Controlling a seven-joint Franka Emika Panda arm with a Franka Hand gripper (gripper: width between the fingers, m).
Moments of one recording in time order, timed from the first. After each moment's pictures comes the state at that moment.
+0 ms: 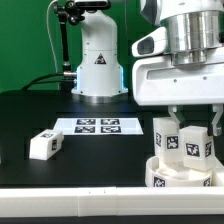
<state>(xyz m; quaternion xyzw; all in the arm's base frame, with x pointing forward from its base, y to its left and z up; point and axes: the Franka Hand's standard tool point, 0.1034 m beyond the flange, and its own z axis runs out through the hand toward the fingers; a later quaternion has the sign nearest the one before) 0.614 0.111 0.084 -0.89 0.44 -0.07 0.09</state>
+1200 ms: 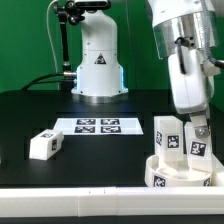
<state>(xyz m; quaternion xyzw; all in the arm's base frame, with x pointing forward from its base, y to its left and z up) 0.612 0.116 0.083 -0.51 0.84 0.02 0.16</state>
